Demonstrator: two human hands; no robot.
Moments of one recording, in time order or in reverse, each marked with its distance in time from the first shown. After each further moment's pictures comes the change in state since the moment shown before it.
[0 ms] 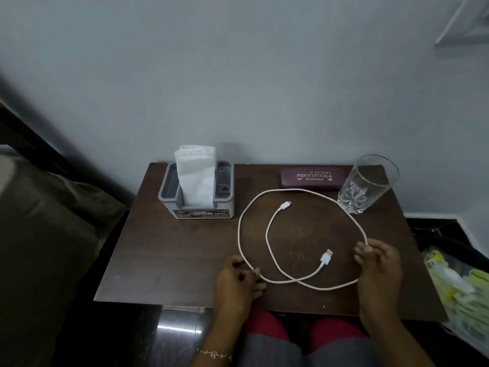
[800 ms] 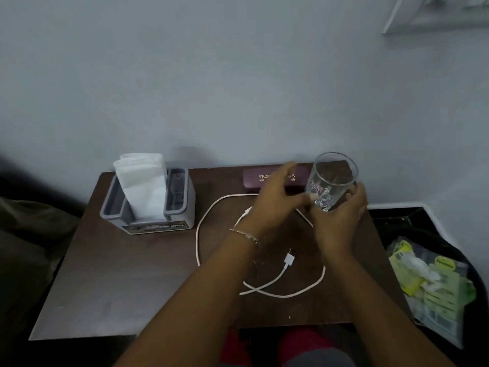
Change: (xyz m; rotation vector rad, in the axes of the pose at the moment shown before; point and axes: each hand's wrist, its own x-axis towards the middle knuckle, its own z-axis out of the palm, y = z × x) left_hand 0.085 0.102 0.142 0.271 -0.479 0.566; right_hand 0.069 -0.042 0.043 -0.259 0.063 -0.180
